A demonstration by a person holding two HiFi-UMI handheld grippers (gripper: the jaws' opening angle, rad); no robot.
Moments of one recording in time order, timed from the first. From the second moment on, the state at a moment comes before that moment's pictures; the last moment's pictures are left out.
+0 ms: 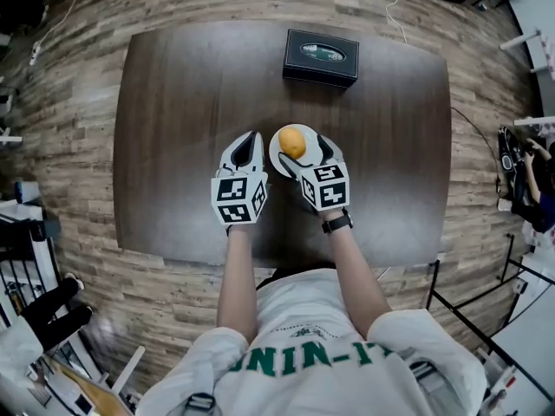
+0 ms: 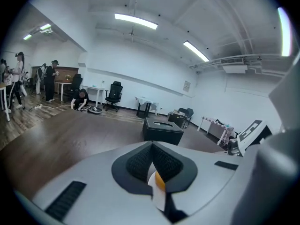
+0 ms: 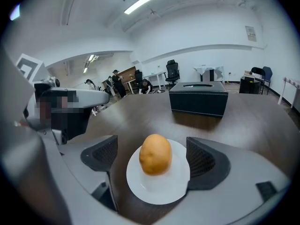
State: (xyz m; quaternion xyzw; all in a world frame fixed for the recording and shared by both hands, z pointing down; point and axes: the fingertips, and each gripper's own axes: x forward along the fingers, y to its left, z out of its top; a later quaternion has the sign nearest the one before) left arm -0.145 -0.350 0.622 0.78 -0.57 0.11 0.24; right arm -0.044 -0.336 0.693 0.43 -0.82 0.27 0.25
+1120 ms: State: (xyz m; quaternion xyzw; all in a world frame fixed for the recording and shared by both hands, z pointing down) left arm -0.141 -0.255 0.454 0.81 -0.58 0.04 0.11; right arm 0.018 -0.270 0.481 0.51 -0.84 0.12 0.12
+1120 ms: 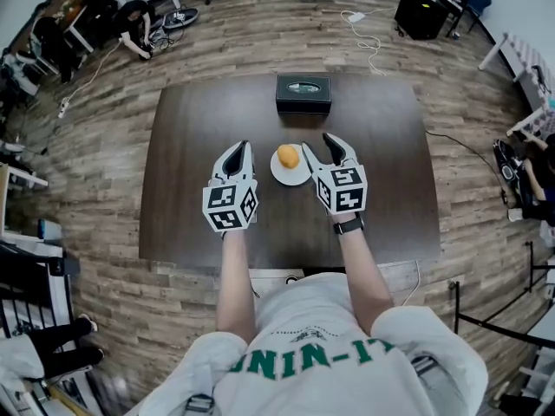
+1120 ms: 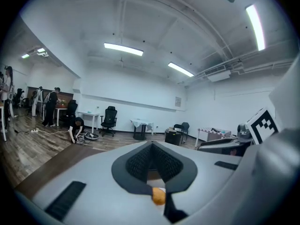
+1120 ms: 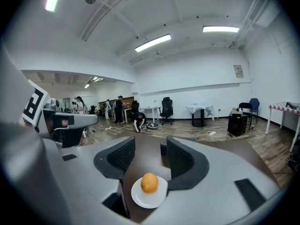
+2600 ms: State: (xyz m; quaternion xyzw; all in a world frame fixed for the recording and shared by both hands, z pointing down) left arm -0.136 -0.224 0.388 0.81 -0.59 0.02 0.05; right arm 0.035 -0.236 0.379 0.54 -0.84 0.05 0.03
